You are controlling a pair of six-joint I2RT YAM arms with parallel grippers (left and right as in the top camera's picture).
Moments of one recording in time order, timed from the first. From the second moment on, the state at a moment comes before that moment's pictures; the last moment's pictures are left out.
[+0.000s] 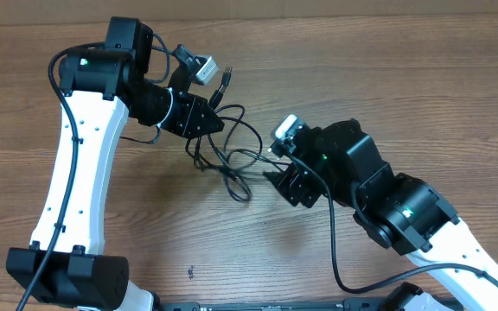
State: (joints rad) left arm -0.12 1.71 1.84 -1.48 0.77 0.30; right arm 0.69 1.17 1.17 -0.72 -0.12 -0.19
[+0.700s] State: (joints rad) left arm -0.12 1.71 1.87 -1.49 1.16 0.32; right arm 0.69 1.35 1.17 -0.65 -0.15 -0.22
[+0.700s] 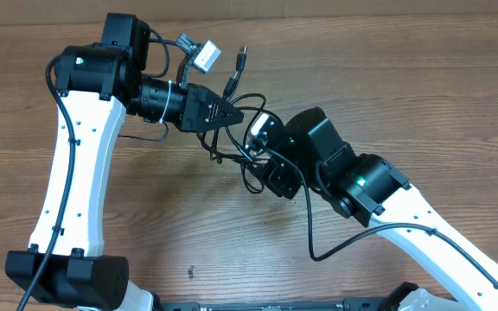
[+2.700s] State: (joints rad) left arm -0.05 1.71 1.87 -1.47 1.28 -0.02; right arm 0.30 1.32 1.17 -0.73 -0.28 -0.01
